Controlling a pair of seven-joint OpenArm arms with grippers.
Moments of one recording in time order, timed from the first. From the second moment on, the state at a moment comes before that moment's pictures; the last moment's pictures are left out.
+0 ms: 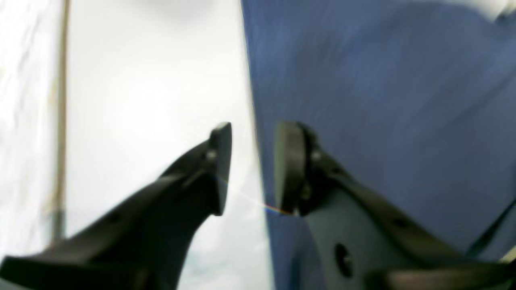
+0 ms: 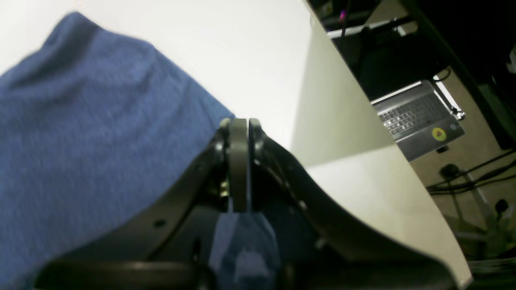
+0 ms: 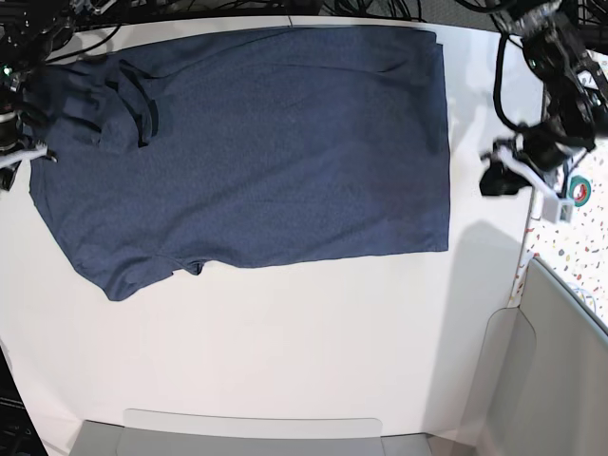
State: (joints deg) left arm 4.6 -14.8 -36.9 107.0 -48.1 -19.9 79.5; right arm -6.4 6.7 50.2 112.4 9.9 25.5 -47.8
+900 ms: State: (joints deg) left arm -16.6 -21.4 -22.7 51.8 -57.6 -20.1 64.4; right arm 2.3 6.6 46.6 102.8 9.9 25.5 -47.9
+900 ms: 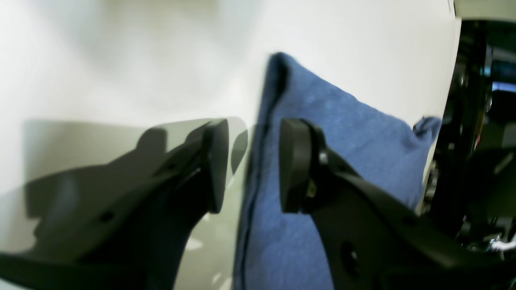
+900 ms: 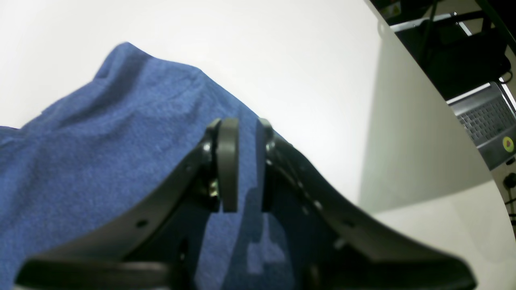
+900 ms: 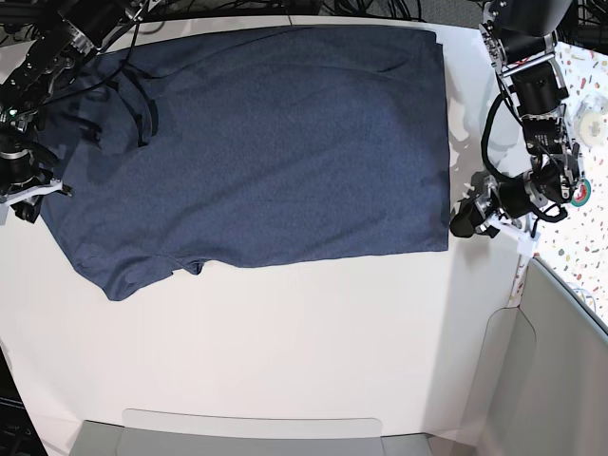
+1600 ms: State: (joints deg) left arm -18.5 -19.1 -15.8 50.2 -57.3 -20.5 61.7; right arm 5.8 7.0 46.1 98.4 9.8 25.4 -48.8
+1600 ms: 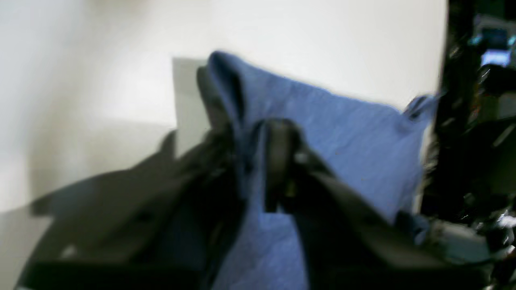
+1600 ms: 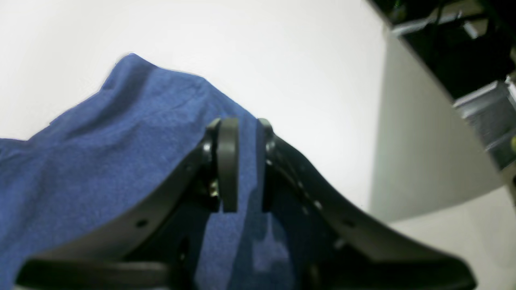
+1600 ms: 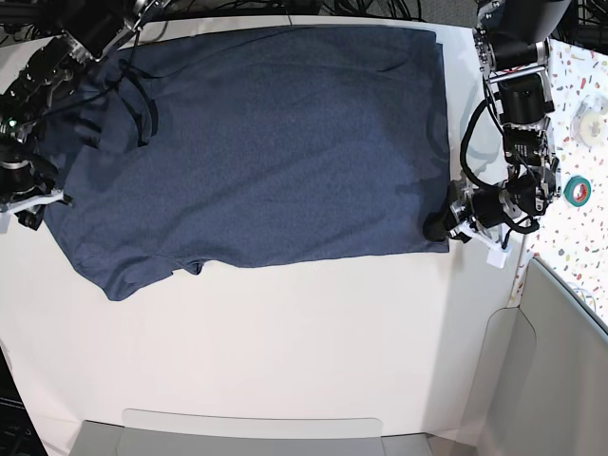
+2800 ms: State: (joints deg) left arm -17.7 -19.4 -15.8 50.4 -57.4 -20.7 61.2; right arm 34.9 26.9 35.4 33.0 9.9 29.8 -37.7
